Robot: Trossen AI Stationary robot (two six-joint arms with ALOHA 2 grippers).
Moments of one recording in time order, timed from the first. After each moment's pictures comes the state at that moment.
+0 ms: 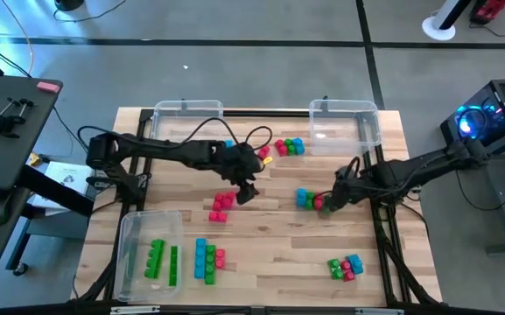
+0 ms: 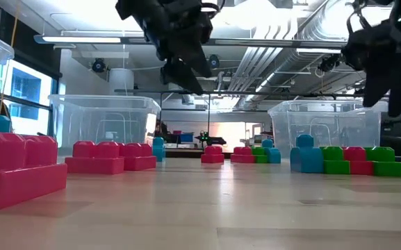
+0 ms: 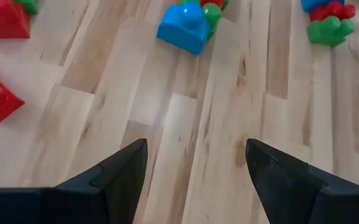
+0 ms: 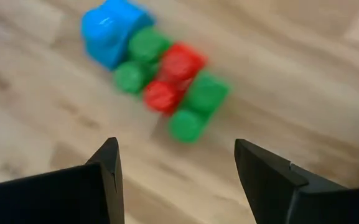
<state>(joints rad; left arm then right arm) 0.08 1.71 1.29 -0.49 0.13 -0.25 0.26 0.99 0.72 -1.03 0.14 1.37</state>
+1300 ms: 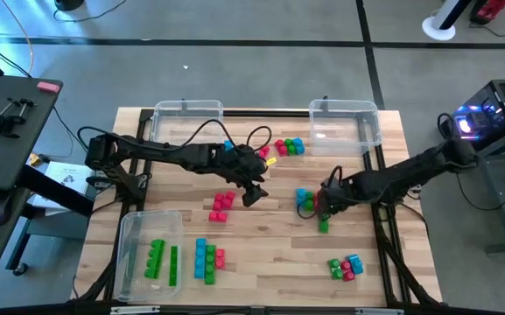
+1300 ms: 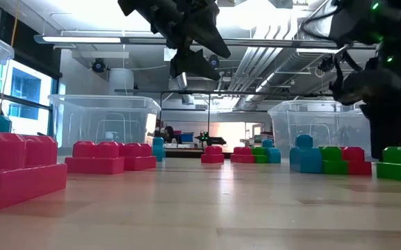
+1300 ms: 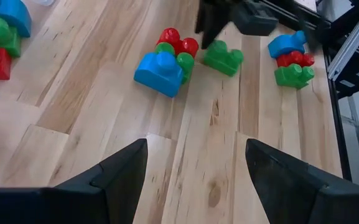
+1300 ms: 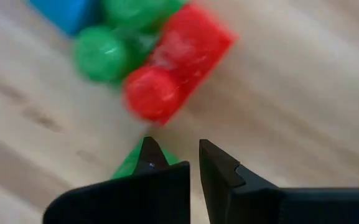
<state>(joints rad) 0.04 1.70 1.29 -0.34 0.12 -0.33 0.25 1.22 0.59 -0.72 0.04 1.25</state>
